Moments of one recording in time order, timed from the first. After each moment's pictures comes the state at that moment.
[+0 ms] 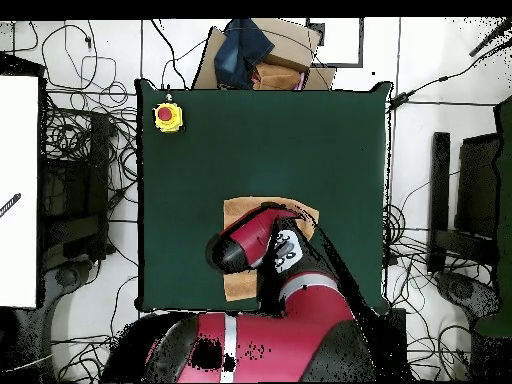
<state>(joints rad) -0.19 -0.42 0.13 1.67 -0.84 0.42 1.57</state>
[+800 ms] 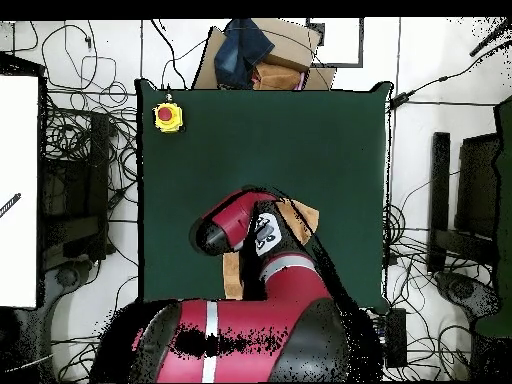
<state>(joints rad) -0.15 -0.36 0.18 1.55 -0.82 0.45 1.57</state>
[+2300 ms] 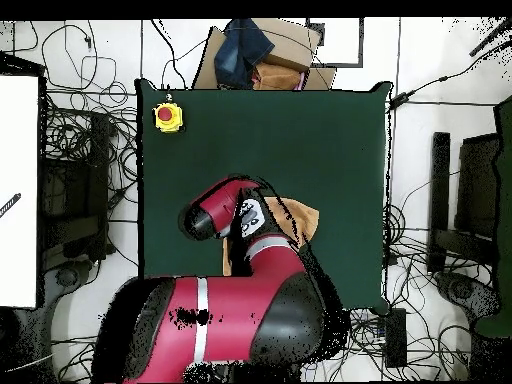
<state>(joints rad) -0.11 -0.22 0.21 1.39 -0.80 0.49 1.57</state>
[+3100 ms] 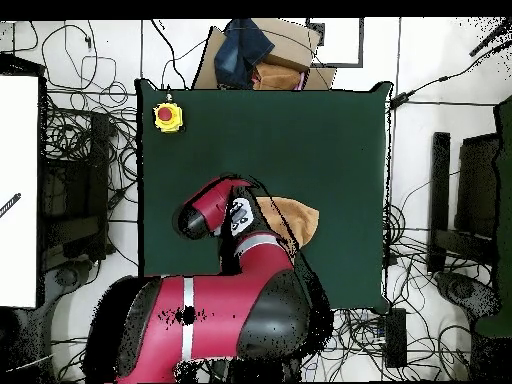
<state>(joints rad) -0.07 -0.19 0.20 1.35 -0.80 0.49 1.57</state>
